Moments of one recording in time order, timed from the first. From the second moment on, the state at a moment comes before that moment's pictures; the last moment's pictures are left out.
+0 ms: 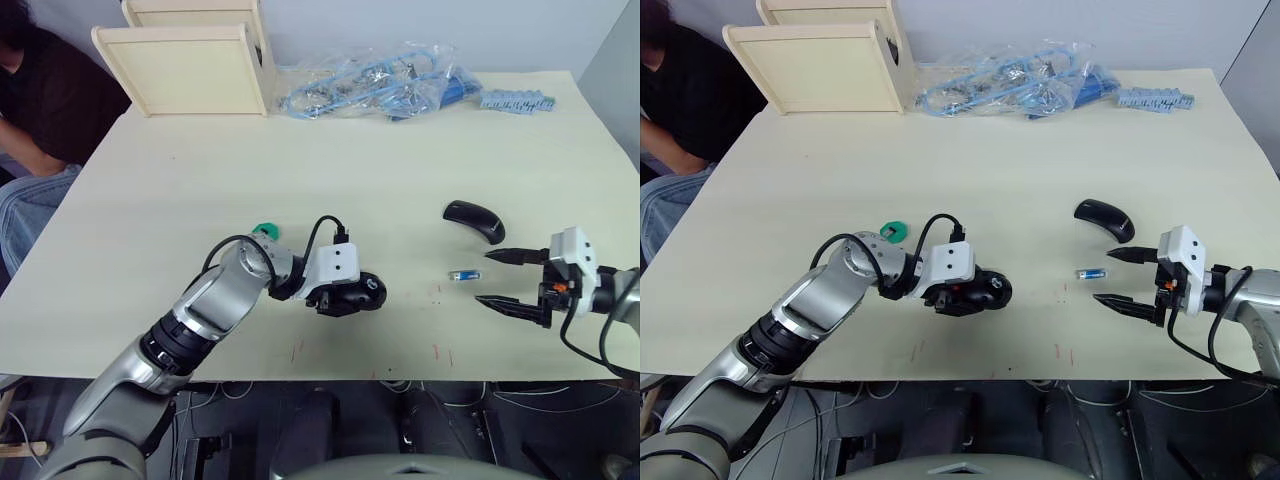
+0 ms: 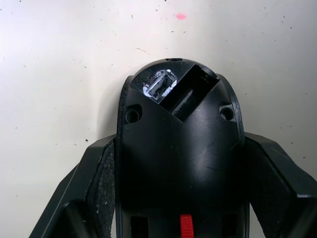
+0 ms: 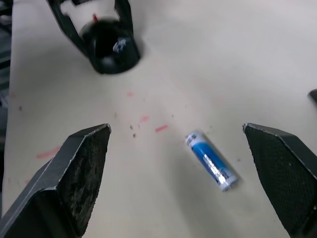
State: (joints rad) left arm -0.58 0.70 -0.52 -0.24 -0.03 0.61 -1.11; right arm -0.18 -0.83 -0.08 0.06 0.47 0.19 1.27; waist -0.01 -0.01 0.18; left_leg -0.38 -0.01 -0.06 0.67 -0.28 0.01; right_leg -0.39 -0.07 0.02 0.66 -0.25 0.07
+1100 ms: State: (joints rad) left arm -0.58 0.70 -0.51 -0.27 -0.02 0.65 -1.11; right arm -0.41 -0.70 0.00 0.58 0.29 -0.12 1.41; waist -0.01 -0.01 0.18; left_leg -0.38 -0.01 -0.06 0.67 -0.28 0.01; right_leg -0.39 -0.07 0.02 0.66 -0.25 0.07
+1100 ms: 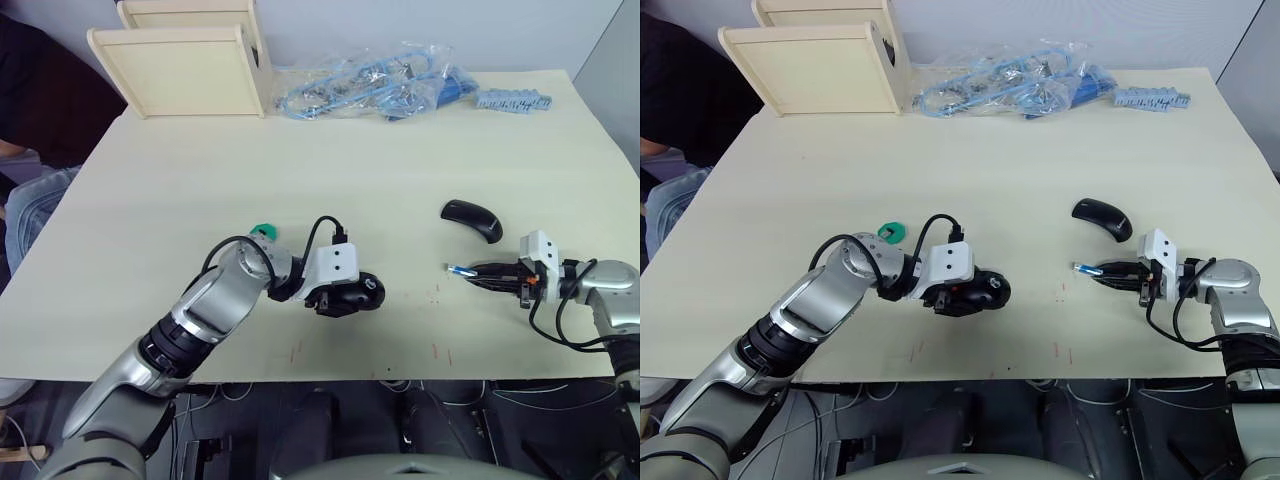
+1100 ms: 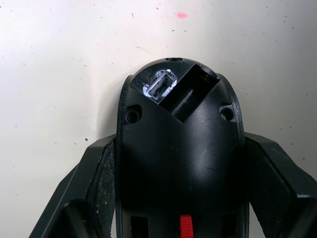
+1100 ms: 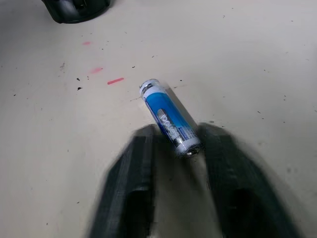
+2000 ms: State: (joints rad) left arm -0.57 0.70 -0.51 -0.27 -0.01 0.63 -1.11; right arm -0.35 -0.85 -0.10 -0.62 0.80 1.19 0.80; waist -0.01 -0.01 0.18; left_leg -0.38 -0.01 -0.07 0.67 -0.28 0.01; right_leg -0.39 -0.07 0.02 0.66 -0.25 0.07
